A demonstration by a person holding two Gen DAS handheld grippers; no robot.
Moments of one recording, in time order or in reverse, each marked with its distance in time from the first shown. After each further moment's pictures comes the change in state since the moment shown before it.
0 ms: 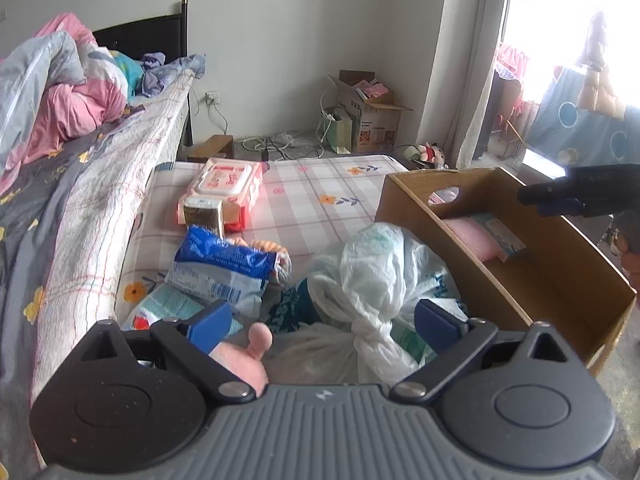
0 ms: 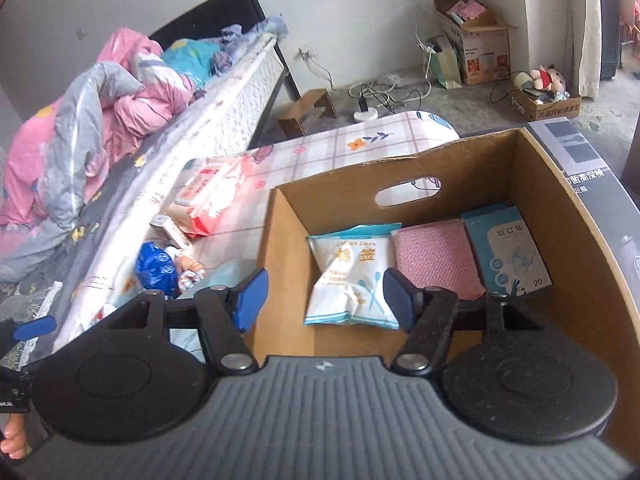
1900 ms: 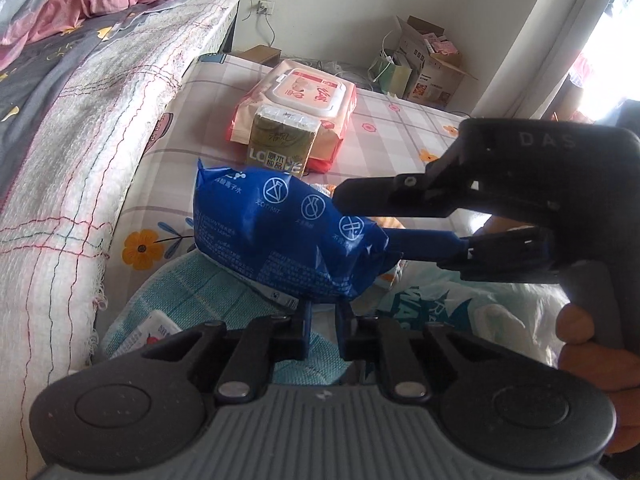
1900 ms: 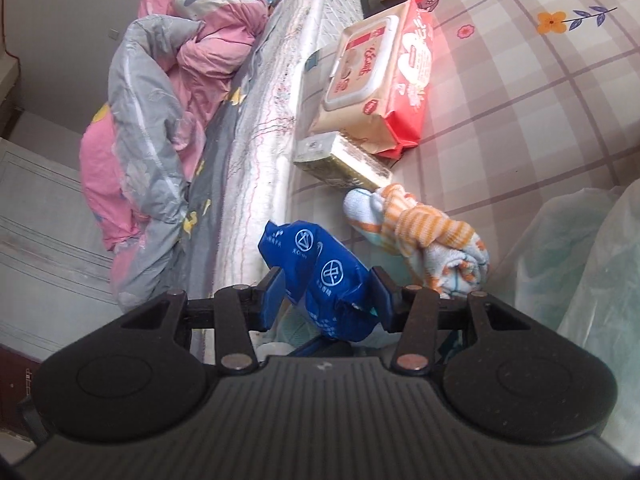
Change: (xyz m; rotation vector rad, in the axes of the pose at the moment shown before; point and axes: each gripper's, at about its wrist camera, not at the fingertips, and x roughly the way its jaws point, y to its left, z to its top) left arm 0.141 0.124 0.013 -0.233 0.214 -0.006; right arm 0.263 0.179 -0.020 0.312 0.363 0.418
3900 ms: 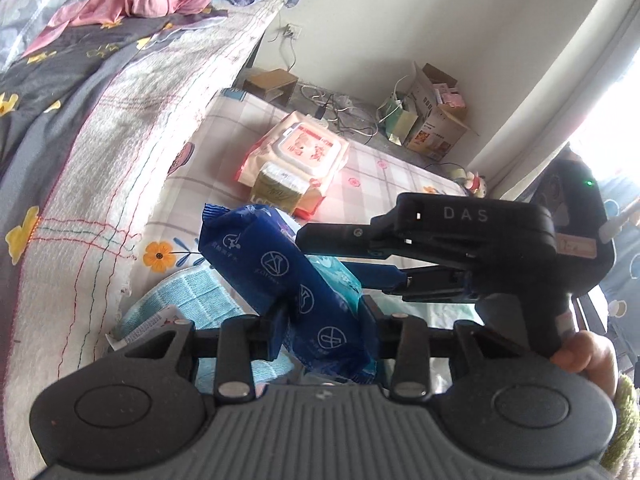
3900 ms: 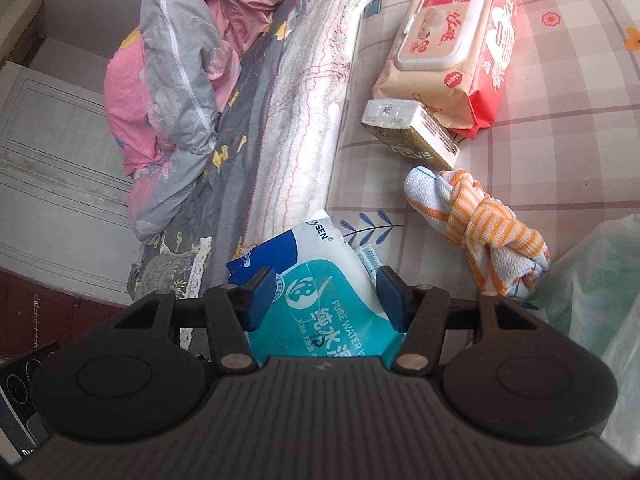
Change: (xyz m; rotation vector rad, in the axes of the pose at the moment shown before) left arm -0.077 -0.018 0.021 -0.162 -0.091 -0.049; right arm -0.012 0.039 0.024 -0.124 0.173 0.042
